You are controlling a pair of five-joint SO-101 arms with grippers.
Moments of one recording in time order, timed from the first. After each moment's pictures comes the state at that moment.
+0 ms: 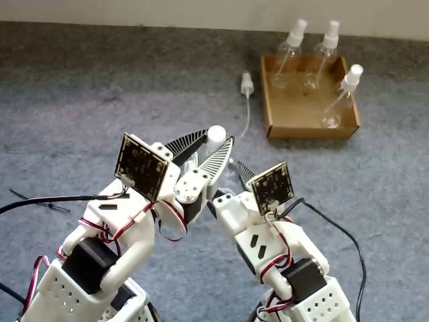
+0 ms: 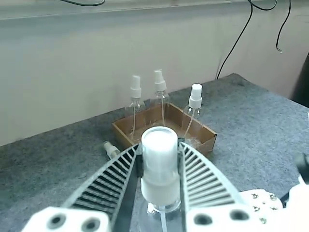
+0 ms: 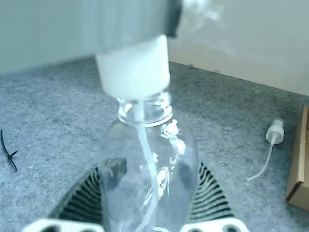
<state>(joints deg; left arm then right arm) 33.6 -67.0 47.2 41.1 8.1 -36.1 -88.0 75.6 31.3 0.0</state>
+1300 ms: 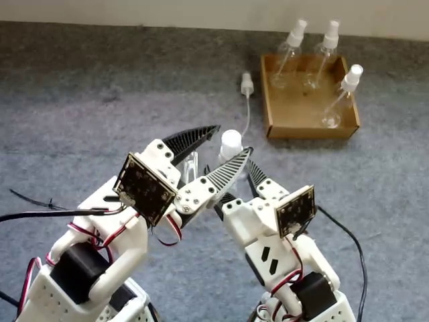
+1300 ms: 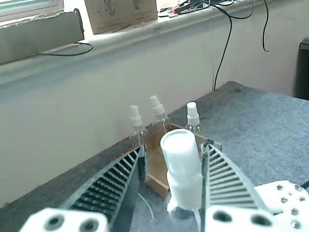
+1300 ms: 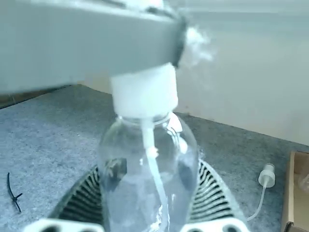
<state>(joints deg) 32.0 -66.2 38.7 43.6 -3.7 -35.4 -101.4 76.9 31.2 0.2</state>
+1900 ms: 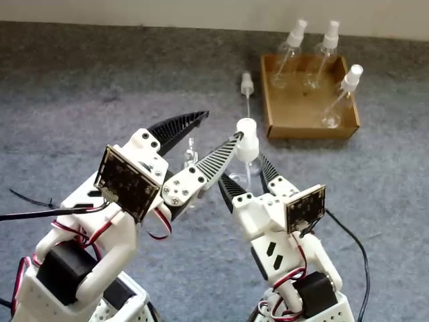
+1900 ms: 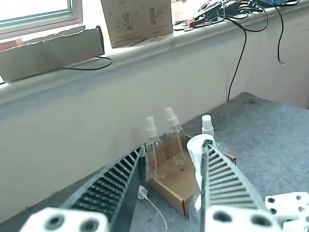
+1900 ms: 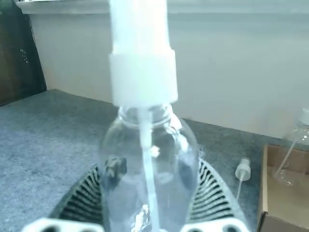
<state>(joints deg) 31.4 -65.9 31.7 46.0 -4.9 -30.2 -102.1 78.8 30.6 0.1</state>
